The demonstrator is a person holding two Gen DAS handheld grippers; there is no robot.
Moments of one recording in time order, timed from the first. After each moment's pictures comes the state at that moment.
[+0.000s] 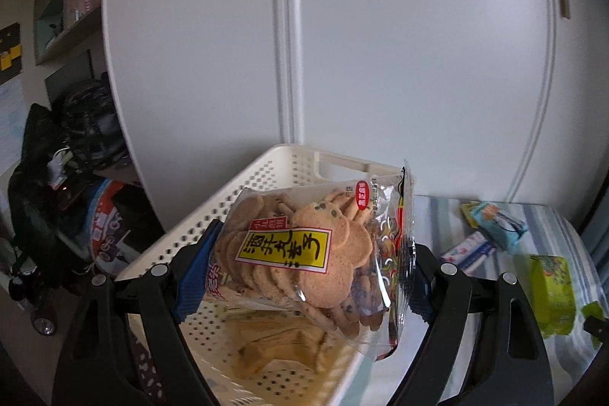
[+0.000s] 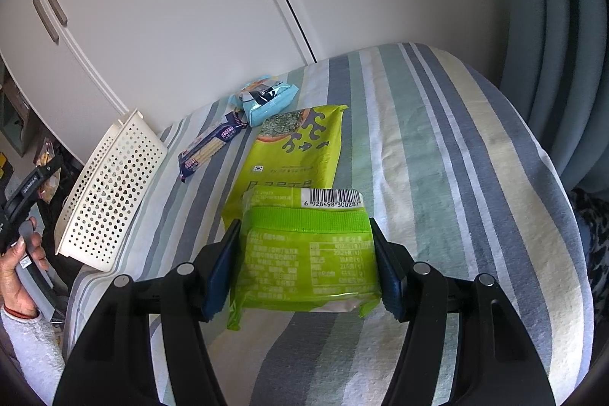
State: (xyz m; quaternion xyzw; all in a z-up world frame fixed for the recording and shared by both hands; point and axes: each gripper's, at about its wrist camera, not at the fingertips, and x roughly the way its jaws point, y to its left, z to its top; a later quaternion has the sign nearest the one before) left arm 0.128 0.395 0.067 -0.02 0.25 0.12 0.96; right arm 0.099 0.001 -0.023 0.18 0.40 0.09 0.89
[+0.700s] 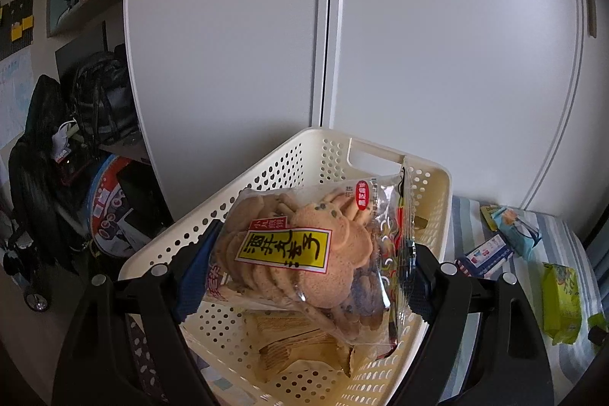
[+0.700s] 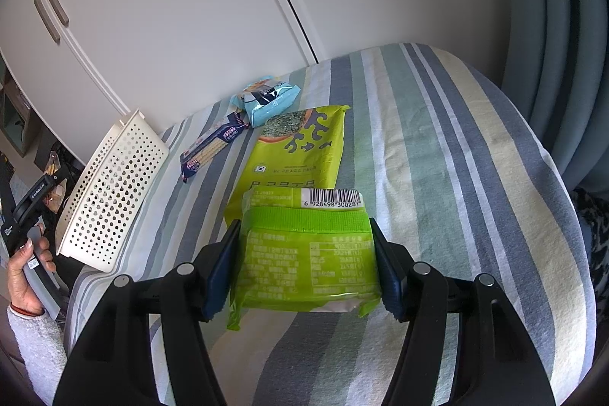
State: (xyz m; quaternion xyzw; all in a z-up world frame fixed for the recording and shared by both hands) left arm 0.131 0.428 0.051 -0.06 0.27 0.14 0.95; right arm 0.099 0.002 -0.023 0.18 0.40 0.09 0.90
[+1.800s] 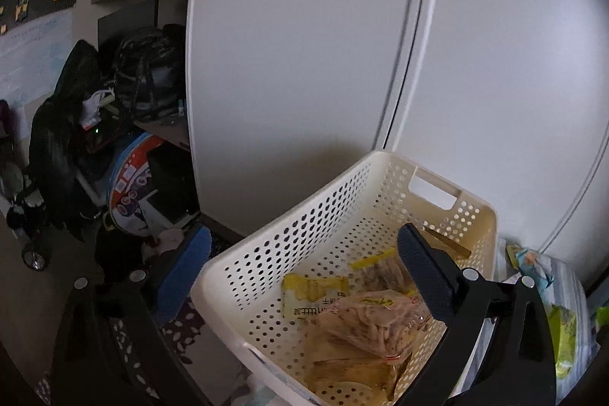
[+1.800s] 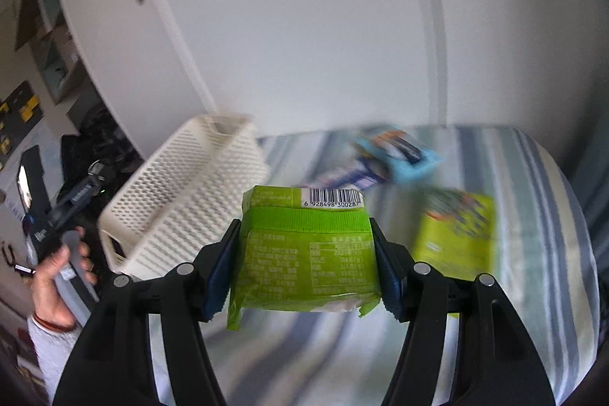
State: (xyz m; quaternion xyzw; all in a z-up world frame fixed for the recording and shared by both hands) left arm 0.109 0.489 0.057 -0.13 0.24 0.20 0.94; right arm 0.127 0.144 0.072 0.09 0.35 0.19 0.91
